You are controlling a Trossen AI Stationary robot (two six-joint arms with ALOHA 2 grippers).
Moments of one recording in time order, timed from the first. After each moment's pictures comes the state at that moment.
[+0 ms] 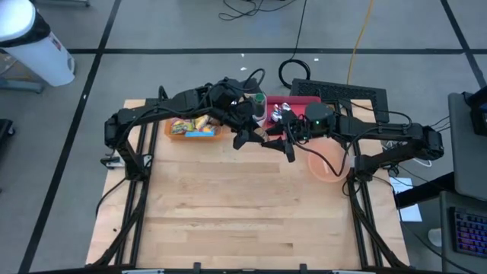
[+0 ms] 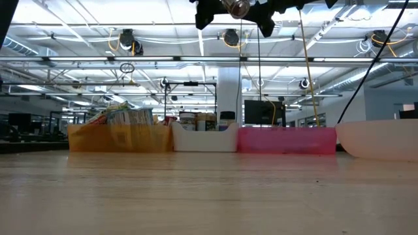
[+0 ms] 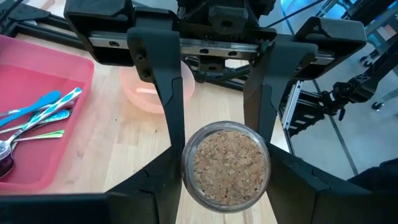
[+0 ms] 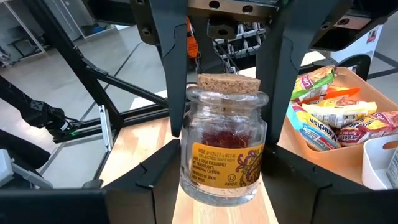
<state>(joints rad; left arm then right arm) 0.24 1.74 1.80 -0.61 0.48 -0.17 -0.18 1.21 1.01 -0.03 -0.29 0.22</state>
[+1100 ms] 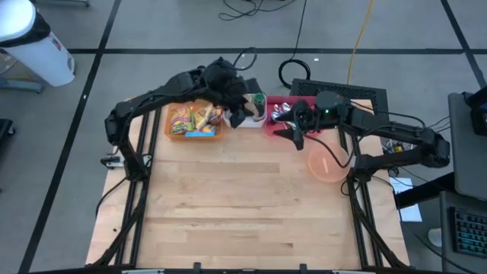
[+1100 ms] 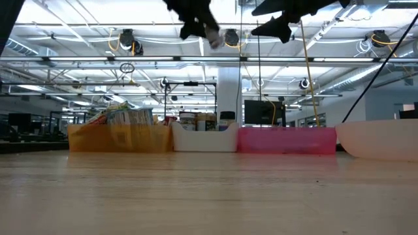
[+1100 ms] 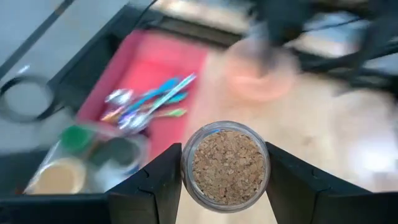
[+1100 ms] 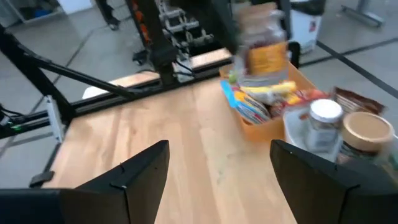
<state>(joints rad) 0.39 1.75 1.90 -0.83 0.27 0.02 -0.34 1.10 1.01 -0.24 -0.26 0.14</state>
